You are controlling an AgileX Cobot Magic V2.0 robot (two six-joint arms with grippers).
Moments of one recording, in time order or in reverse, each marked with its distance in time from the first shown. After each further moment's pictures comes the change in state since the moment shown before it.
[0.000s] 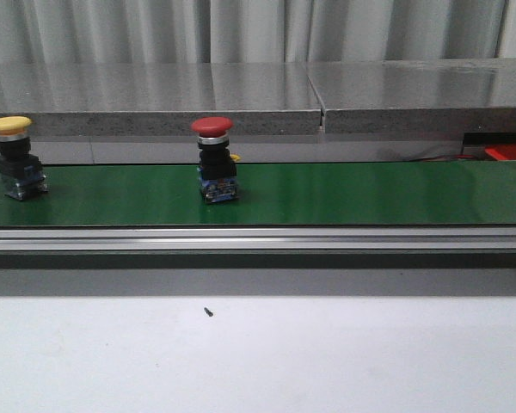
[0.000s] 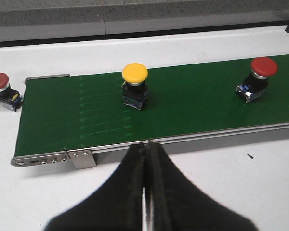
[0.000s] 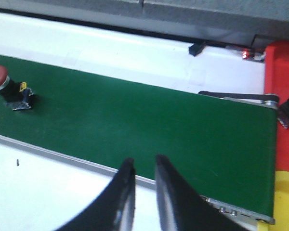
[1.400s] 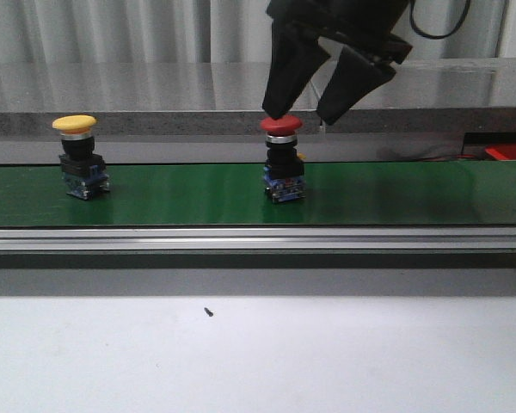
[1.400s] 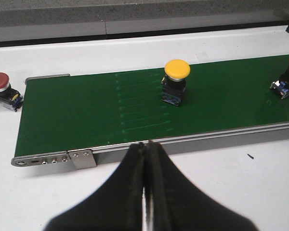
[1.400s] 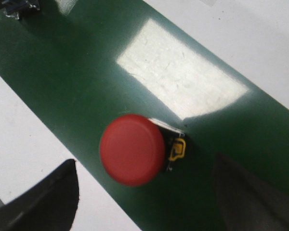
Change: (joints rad) left arm 0.000 0.000 0.000 0.000 0.000 0.000; right arm 0.385 0.899 -0.661 0.007 0.213 -0.001
